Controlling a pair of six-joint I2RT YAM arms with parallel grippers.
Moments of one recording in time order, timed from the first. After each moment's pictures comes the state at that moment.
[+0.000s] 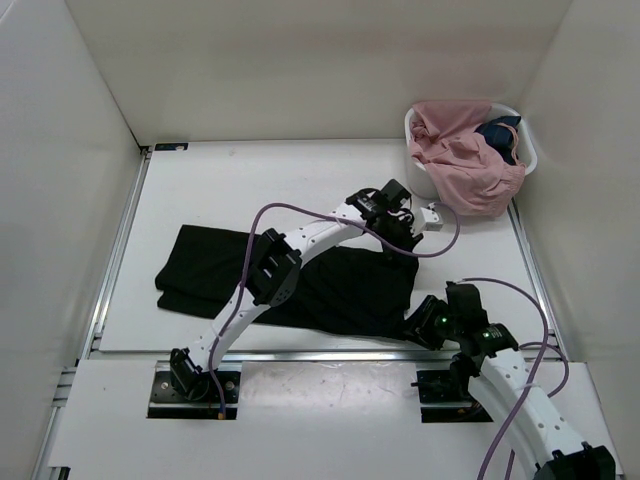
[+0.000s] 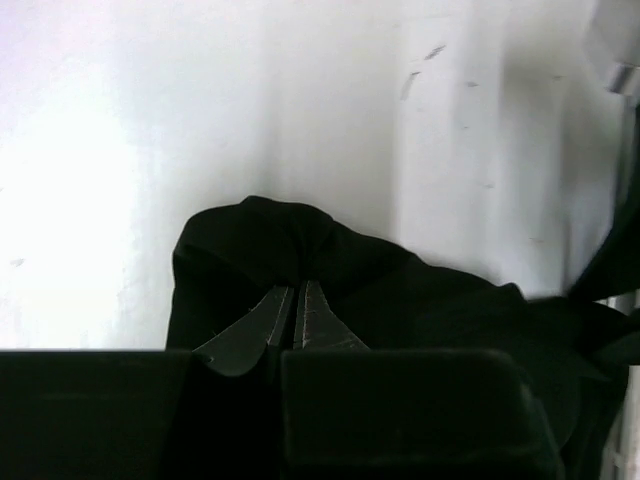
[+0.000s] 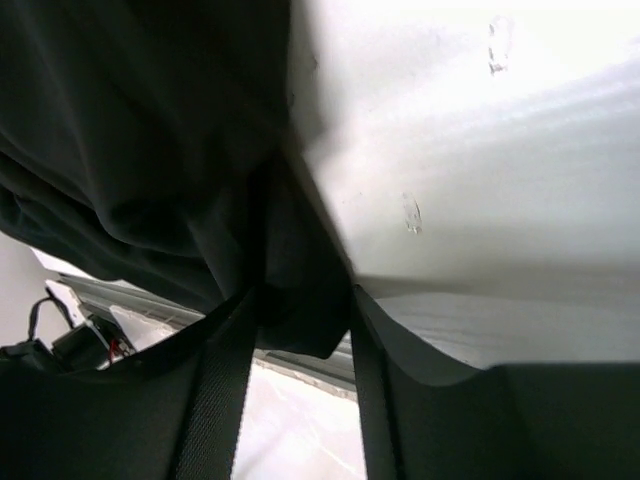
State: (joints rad) left arm -0.91 2.55 2.33 -0.73 0.62 0.35; right arm 0.30 0.47 0.18 -0.66 -0.34 0.90
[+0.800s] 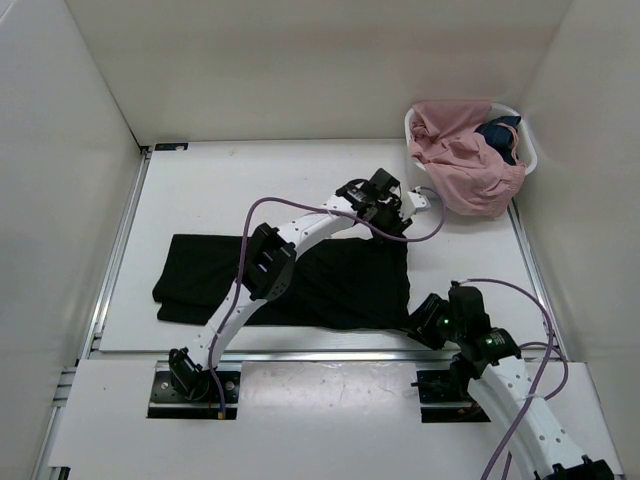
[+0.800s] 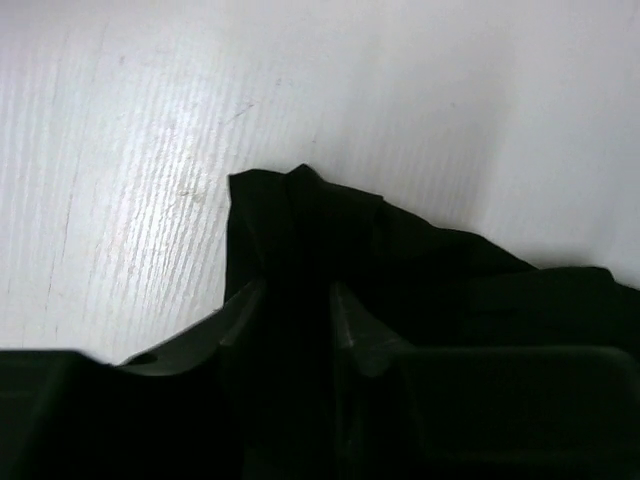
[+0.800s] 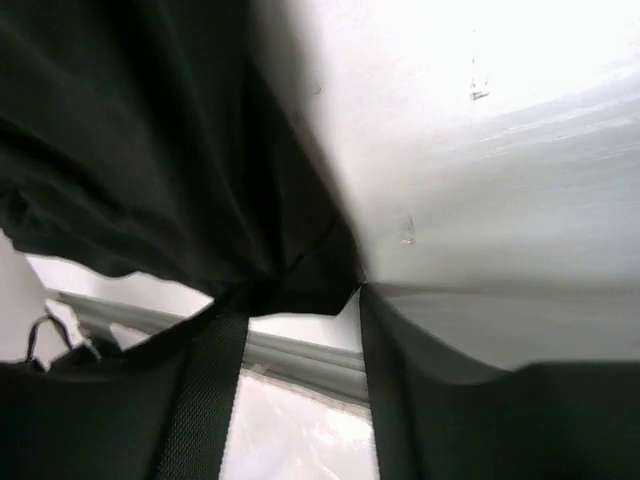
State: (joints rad) left arm -0.83 2.55 2.33 -0.68 0.38 0.35; right arm 0.30 0.38 0.16 -0.67 -0.29 0.91
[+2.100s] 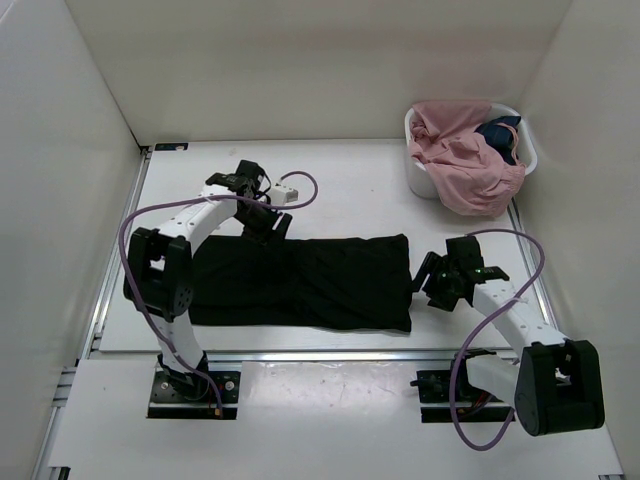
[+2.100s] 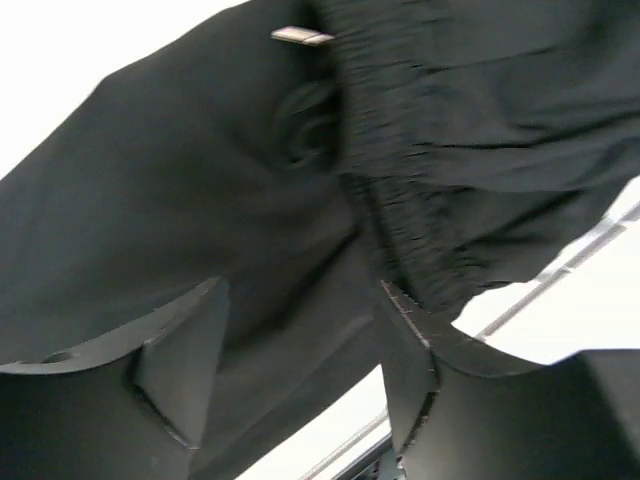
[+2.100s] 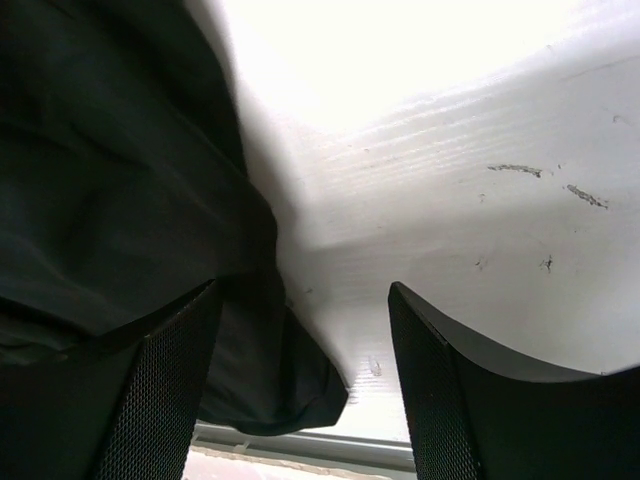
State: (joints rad) left arm -0.33 1.80 1.41 -0.92 0.38 0.27; right arm 0.17 1.10 0.54 -0.52 -0.15 0.63
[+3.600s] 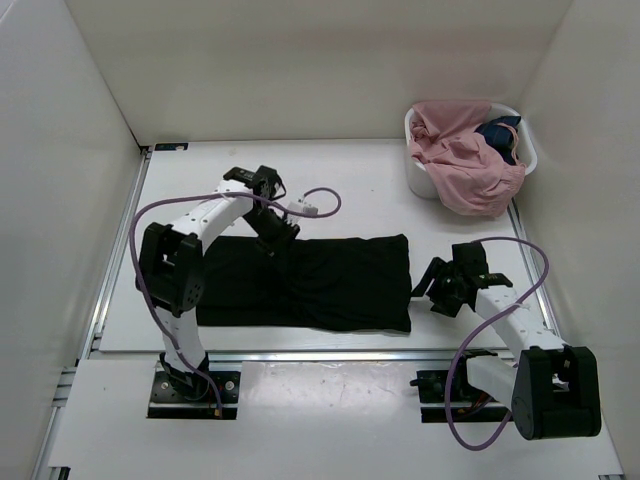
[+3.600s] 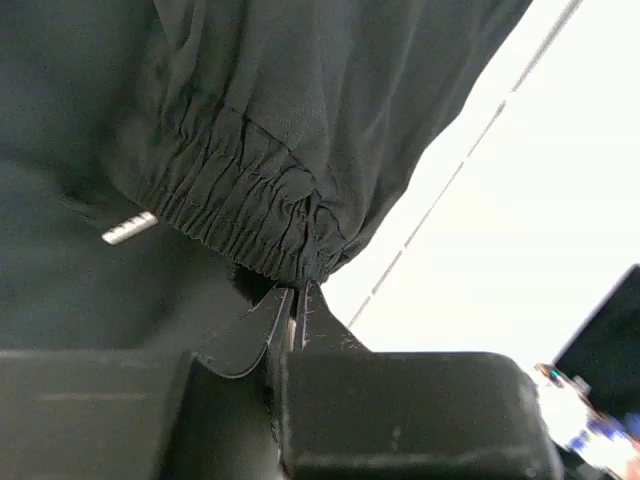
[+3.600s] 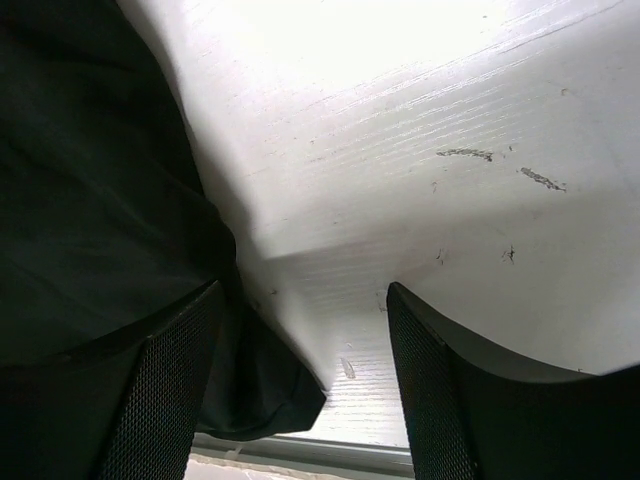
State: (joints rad) left arm -0.42 1.89 1.58 -1.22 0.59 0.44; right arm 0.11 1.07 0.47 -0.50 -0.17 0.62
